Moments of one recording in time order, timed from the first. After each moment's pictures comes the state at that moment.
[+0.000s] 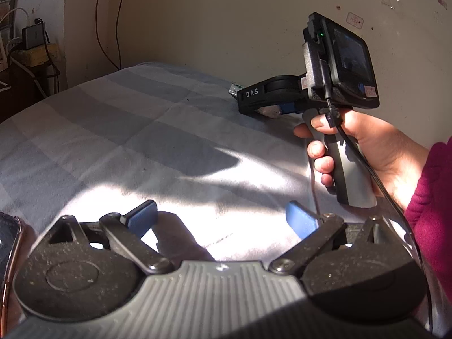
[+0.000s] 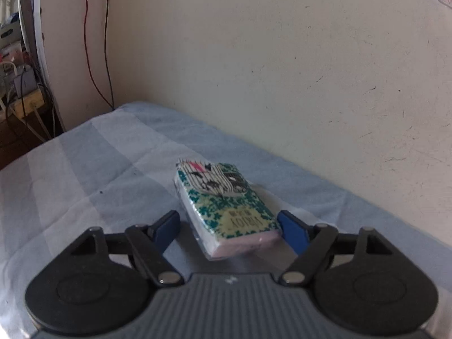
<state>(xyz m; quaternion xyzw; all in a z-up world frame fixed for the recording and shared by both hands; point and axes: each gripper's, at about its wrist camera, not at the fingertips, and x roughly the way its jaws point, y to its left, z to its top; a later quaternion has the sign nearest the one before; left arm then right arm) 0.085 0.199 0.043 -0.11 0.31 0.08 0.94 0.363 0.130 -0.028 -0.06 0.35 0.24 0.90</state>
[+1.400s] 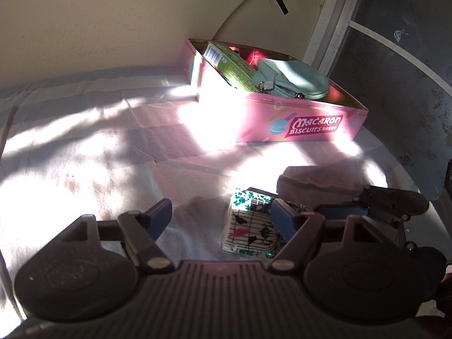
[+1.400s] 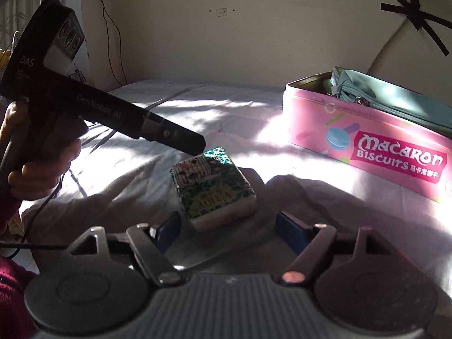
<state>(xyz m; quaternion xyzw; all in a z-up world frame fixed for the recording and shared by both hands) 0.037 -0.022 0.053 0.01 0.37 -0.32 0.87 -0.040 -0.191 -0.008 -0.01 0.33 0.18 0.93</state>
